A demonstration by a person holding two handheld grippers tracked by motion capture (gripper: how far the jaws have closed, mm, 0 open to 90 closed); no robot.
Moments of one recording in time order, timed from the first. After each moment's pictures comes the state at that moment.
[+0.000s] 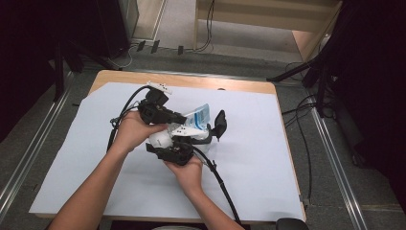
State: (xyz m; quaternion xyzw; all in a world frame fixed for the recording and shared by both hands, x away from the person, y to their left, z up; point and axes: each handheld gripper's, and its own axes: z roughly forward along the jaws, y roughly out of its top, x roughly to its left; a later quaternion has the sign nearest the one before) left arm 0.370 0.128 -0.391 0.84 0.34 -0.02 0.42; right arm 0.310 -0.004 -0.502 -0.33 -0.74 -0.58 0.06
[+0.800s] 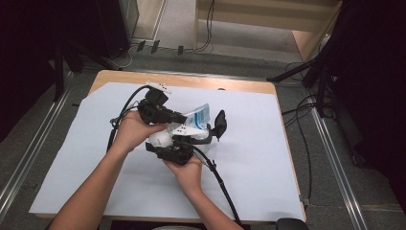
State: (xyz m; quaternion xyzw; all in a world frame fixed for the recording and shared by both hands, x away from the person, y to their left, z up) left arm 0.370 0.128 -0.390 0.84 0.34 -0.02 0.43; right arm 0.310 -0.004 -0.500 -0.33 -0.73 -0.59 0.06
